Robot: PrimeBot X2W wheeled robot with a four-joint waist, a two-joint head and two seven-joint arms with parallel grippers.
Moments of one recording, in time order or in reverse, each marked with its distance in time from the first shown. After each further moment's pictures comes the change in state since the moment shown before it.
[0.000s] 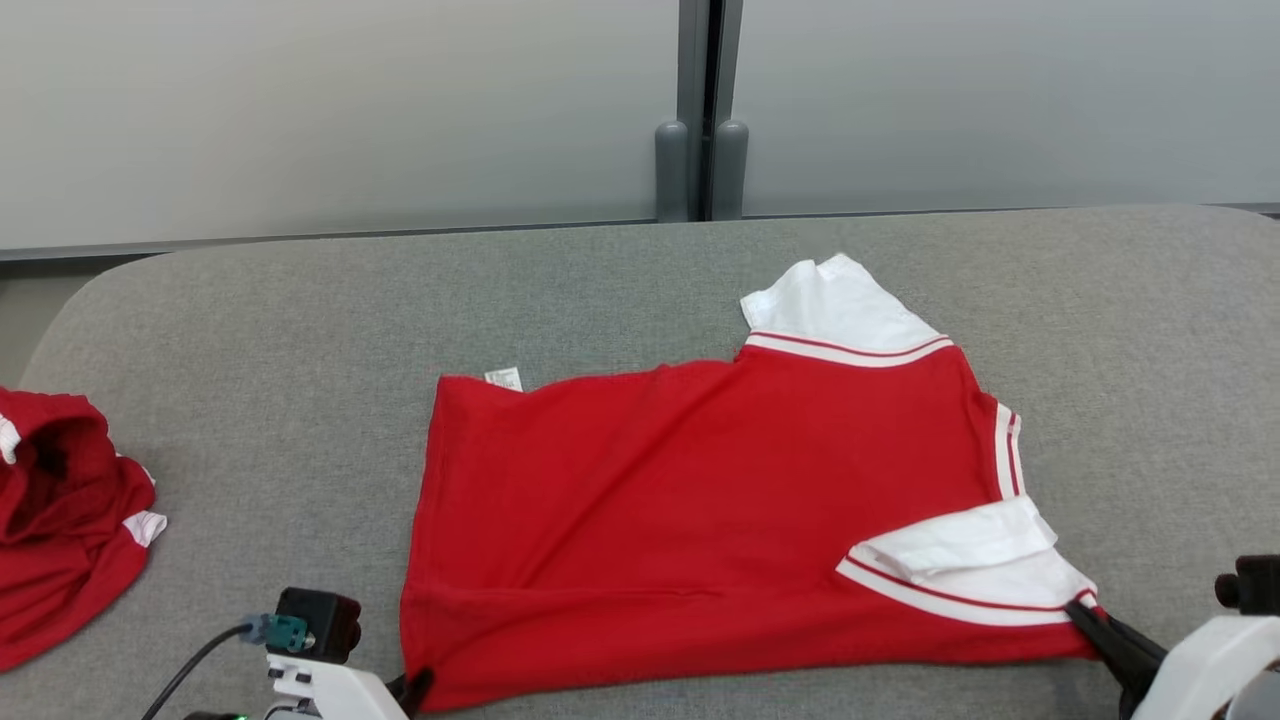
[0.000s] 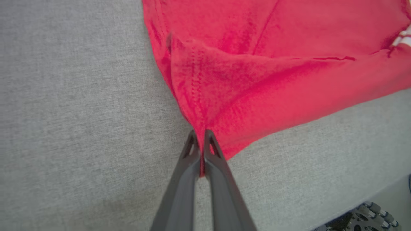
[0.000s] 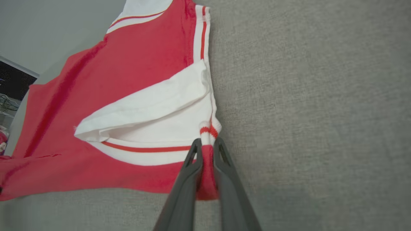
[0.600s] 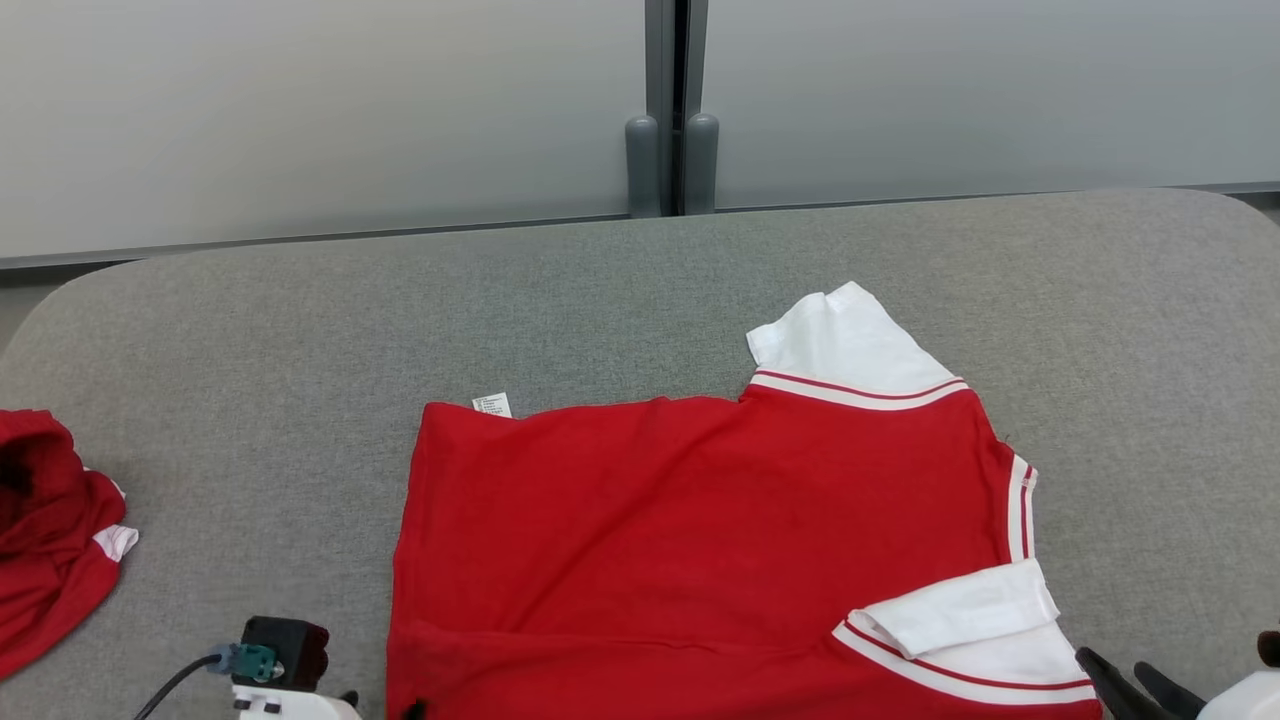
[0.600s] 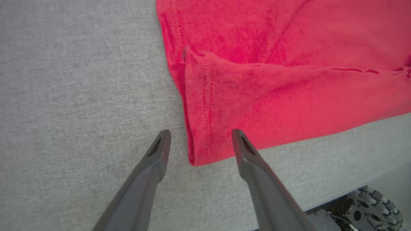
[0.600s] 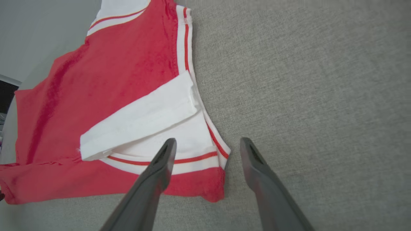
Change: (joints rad) left arm 0.087 0.091 0.010 -0.152 -0.019 0.120 0.040; right arm 0.253 0.124 -0.285 -0.280 -0.147 0.000 0.209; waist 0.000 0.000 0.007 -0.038
